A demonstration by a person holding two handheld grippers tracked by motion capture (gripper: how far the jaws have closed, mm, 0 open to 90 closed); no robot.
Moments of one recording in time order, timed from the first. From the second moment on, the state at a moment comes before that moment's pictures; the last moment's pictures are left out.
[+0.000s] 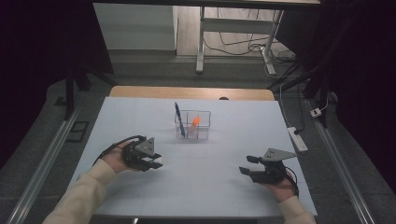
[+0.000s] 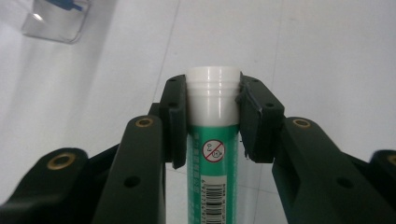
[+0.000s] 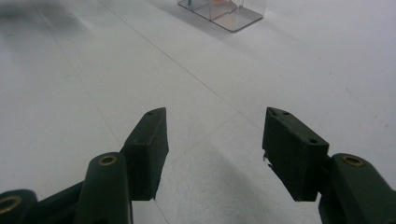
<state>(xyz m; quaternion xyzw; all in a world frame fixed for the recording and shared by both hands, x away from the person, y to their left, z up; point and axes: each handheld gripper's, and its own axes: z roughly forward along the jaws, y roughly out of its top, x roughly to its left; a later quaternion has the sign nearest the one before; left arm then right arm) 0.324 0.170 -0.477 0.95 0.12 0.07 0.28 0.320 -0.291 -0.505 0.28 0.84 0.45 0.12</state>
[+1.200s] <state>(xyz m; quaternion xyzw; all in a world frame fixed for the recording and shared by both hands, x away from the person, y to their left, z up) 0.329 0.177 -0.452 0.87 0.26 0.10 0.40 0.320 -0.293 -0.504 0.28 0.84 0.46 0.12</state>
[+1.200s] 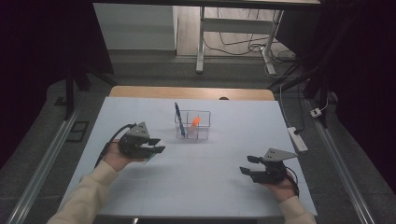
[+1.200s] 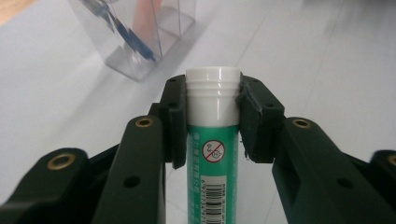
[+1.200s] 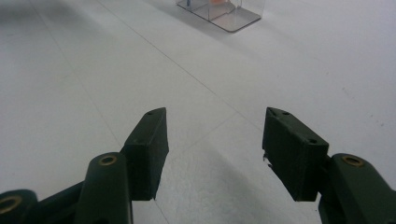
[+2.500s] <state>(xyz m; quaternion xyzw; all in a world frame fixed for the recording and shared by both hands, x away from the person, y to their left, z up) 0.353 0.150 -0.410 0.82 0.28 0.14 0.48 0.319 -0.299 -0.505 0.28 0.83 0.46 0.13</state>
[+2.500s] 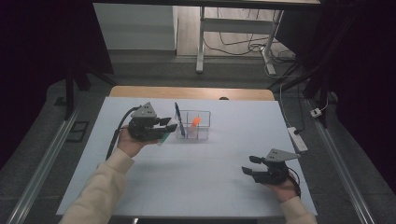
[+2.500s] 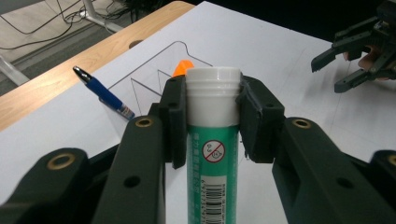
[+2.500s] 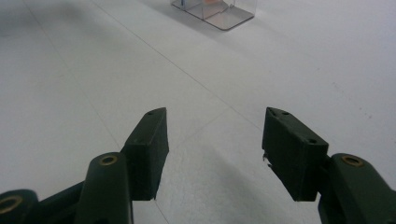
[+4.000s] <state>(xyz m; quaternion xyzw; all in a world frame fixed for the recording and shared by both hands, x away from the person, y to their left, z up) 0.392 0.096 -0.398 0.80 0.28 0.14 0.51 0.319 -0.302 -0.506 0.29 0.83 0.46 0.12</state>
